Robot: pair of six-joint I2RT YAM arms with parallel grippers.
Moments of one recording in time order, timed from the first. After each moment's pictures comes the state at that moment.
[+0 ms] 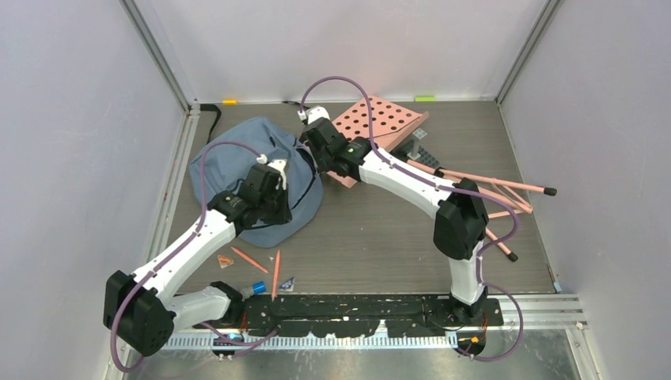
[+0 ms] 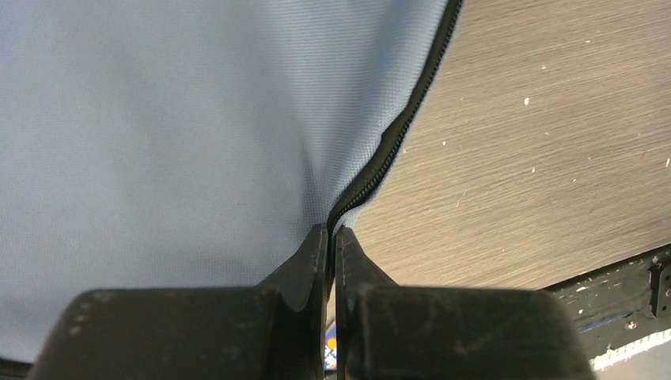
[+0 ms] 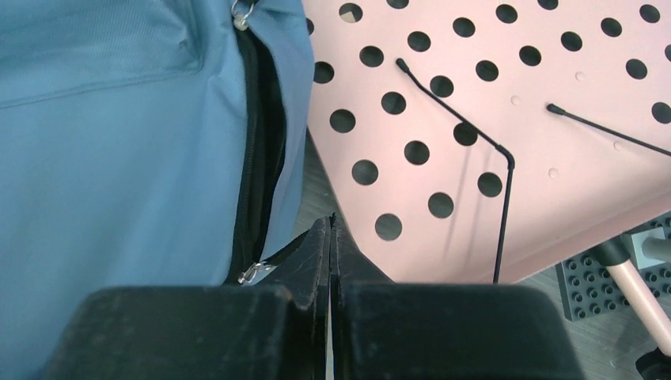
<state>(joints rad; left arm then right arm) -0.53 1.12 0.87 -0.63 0.01 -0.38 0.85 1.94 1.77 -0.55 0.40 0.19</state>
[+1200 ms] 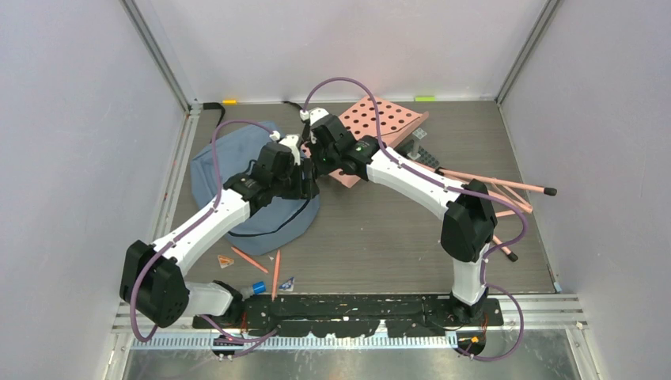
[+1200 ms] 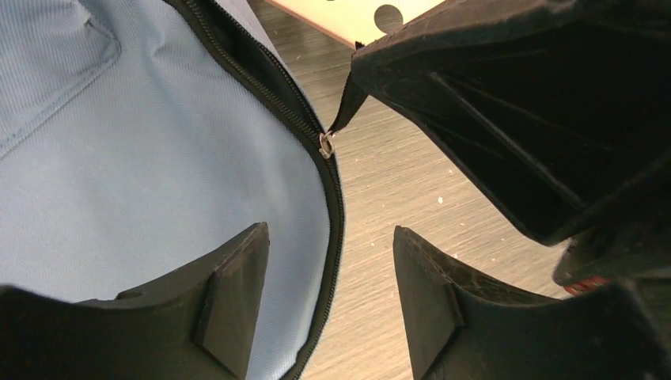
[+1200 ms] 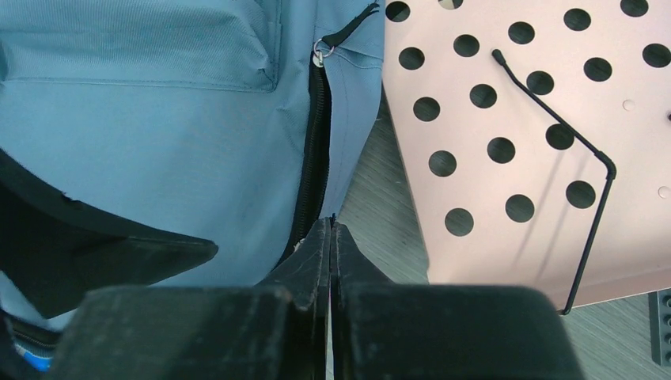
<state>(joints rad) -0.54 1.31 1.02 -0.43 0.05 -0.43 0.83 1.91 1.74 -0.53 0.14 0.22</state>
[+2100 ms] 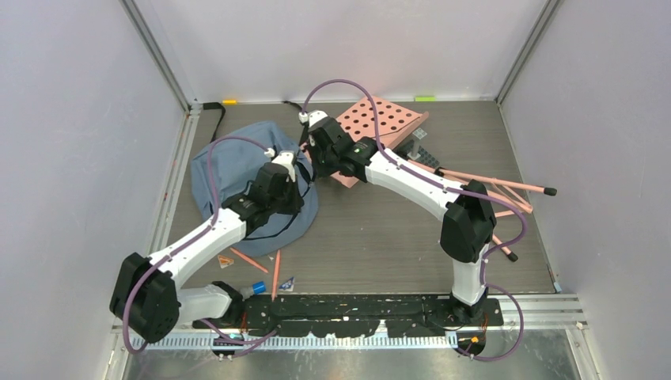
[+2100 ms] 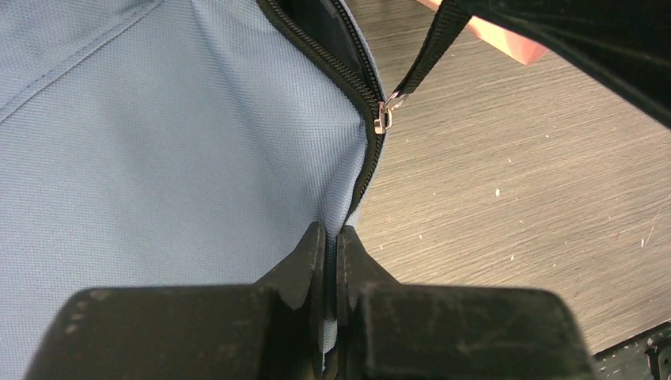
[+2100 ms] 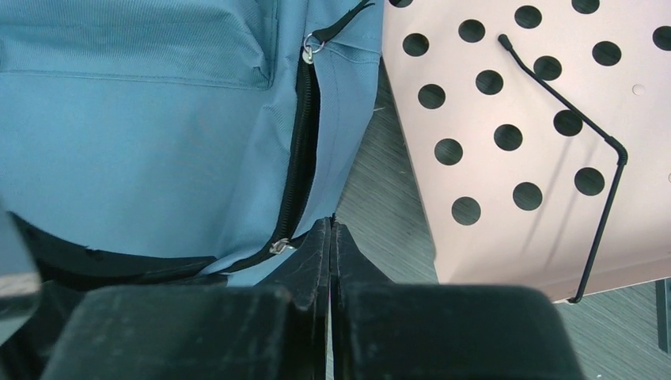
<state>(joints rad) -0.56 1.23 0.81 -0.30 -0.06 -0.42 0.84 1.91 1.74 -0.55 0.16 0.24</state>
